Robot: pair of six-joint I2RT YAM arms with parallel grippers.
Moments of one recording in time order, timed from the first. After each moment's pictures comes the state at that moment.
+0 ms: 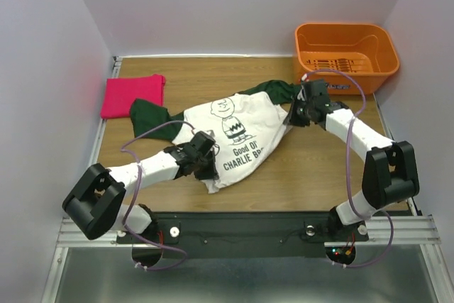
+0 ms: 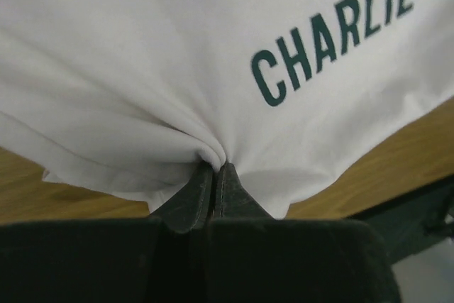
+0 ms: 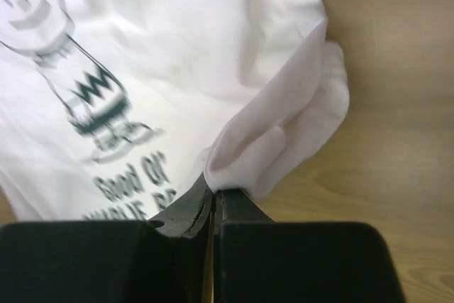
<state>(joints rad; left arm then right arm) -0.70 1.31 0.61 -0.34 0.04 -0.77 0.26 1.53 1.01 -0.39 -0.17 0.45</state>
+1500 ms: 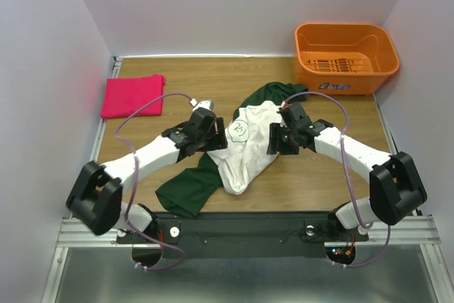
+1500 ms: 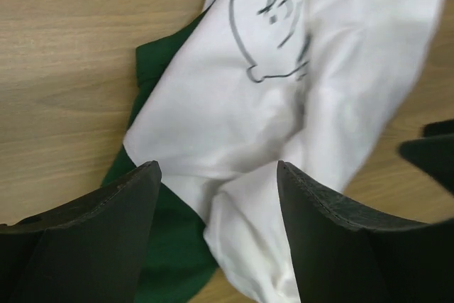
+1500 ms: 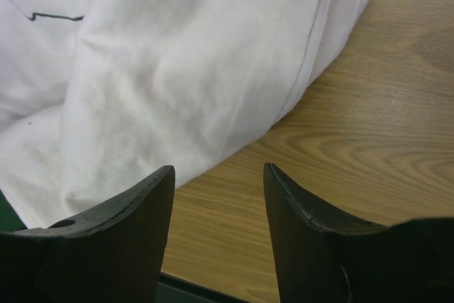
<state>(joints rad) -0.68 1.28 0.86 -0.32 -0.12 -0.71 0.52 1.44 0.92 -0.54 -0.03 0.50</state>
